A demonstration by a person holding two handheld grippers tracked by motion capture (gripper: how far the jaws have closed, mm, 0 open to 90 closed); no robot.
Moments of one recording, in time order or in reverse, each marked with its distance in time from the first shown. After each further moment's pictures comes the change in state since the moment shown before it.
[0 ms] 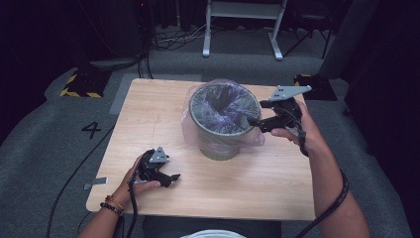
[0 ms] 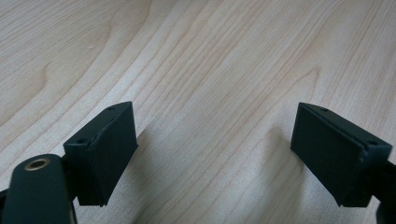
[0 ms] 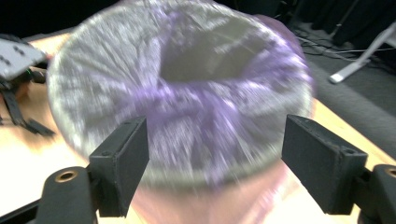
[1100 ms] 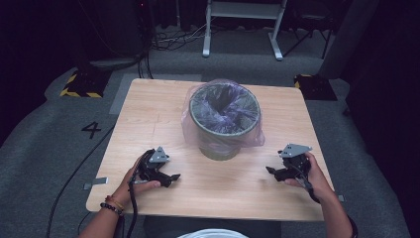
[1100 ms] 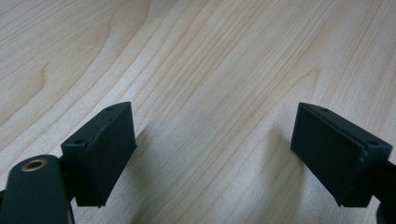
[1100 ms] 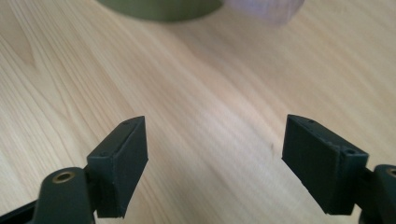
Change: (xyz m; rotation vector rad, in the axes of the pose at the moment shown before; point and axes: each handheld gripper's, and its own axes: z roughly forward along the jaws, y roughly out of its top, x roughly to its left) left arm 0.000 0.000 0.000 0.000 0.000 0.000; right arm 0.020 -0.186 0.026 0.223 -0.084 0.011
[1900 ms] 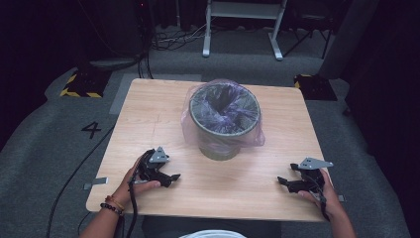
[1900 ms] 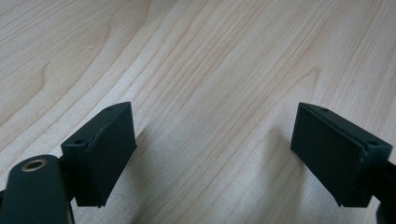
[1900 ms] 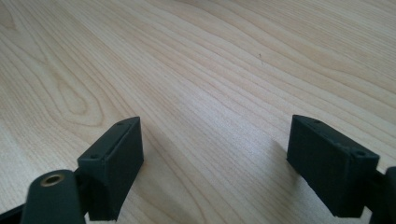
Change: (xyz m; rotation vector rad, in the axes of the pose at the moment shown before) left arm 0.000 0.000 0.000 0.001 0.000 -0.001; right arm -0.011 -0.071 -0.005 -0.093 0.038 0.214
